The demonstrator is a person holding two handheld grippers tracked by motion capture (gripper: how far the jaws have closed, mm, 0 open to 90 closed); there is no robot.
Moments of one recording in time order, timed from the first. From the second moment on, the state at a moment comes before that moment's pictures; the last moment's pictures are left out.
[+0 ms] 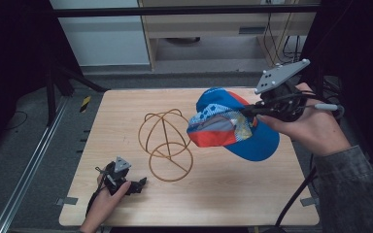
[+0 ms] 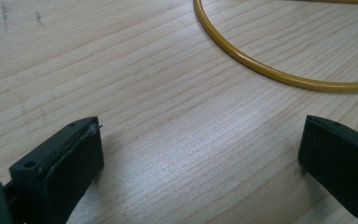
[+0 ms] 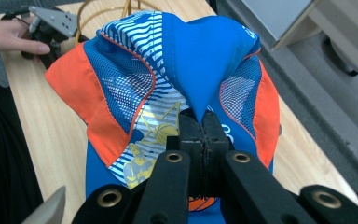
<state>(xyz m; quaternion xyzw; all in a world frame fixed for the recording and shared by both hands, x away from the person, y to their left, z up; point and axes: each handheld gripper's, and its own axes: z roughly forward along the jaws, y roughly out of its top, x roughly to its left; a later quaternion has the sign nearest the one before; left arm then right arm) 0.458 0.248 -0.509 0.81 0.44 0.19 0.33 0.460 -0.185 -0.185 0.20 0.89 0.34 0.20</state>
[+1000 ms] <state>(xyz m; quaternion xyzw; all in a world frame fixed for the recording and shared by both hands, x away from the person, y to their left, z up) 0.458 0.248 -0.509 0.81 0.44 0.19 0.33 0.503 -0.080 -0.174 0.14 0.89 0.38 0.20</state>
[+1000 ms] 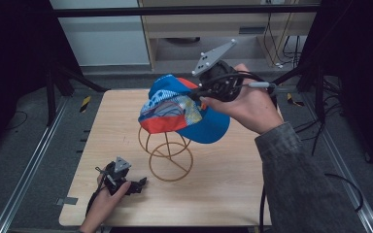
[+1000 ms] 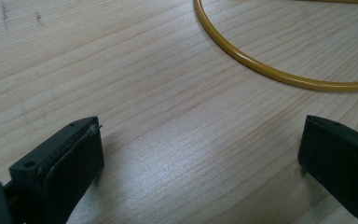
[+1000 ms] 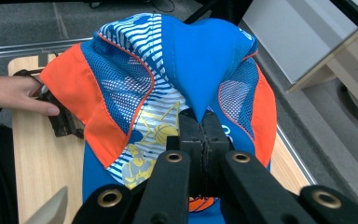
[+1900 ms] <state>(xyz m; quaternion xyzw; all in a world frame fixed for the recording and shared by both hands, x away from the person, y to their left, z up) 0.458 0.248 -0.509 0.81 0.44 0.19 0.33 0.526 -0.022 -0.186 0.12 0.91 0.36 0.18</state>
